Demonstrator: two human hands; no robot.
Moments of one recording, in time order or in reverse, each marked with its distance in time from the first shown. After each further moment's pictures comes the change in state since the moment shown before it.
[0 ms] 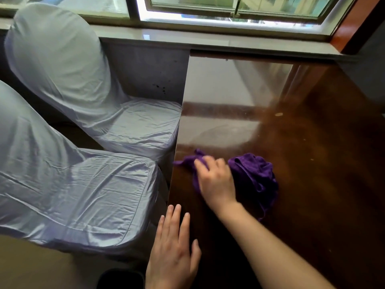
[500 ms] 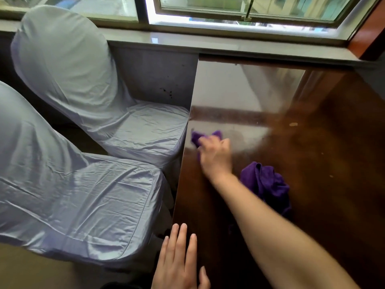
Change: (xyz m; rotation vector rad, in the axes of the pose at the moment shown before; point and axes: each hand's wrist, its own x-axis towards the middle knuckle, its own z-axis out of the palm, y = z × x) left_hand 0.008 -0.003 0.012 0.086 0.093 0.029; right_hand 0.109 0.005 0.035 0.176 -0.119 0.155
